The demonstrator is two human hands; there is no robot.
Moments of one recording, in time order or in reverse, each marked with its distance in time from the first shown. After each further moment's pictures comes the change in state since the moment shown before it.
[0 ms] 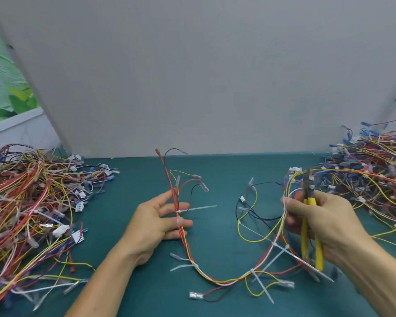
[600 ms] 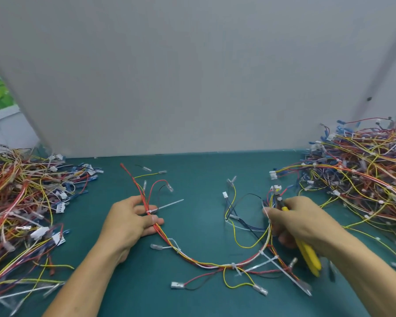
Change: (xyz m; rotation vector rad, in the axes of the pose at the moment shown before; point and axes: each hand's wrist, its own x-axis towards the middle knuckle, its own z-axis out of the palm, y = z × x) left_hand 0.003 0.001 -0.007 0.093 0.241 -0.072; right_hand 0.003 0.002 -0.017 -0.685 -0.148 0.091
